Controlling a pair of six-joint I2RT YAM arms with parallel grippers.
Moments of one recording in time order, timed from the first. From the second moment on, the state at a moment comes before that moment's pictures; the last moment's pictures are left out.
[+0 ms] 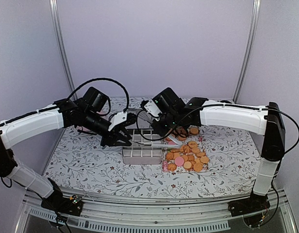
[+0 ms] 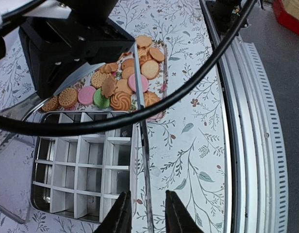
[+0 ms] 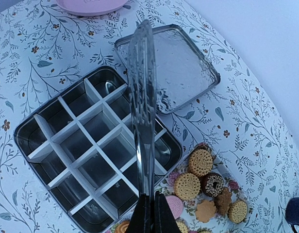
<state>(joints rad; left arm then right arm) -0.71 1.39 1.15 -0.65 0.57 0.62 0.97 1.88 1.60 -0.52 0.28 -0.10</state>
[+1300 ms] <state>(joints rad) -0.48 1.40 1.06 -0.07 1.03 -0.22 0.74 1.19 1.02 0.15 -0.14 0.24</state>
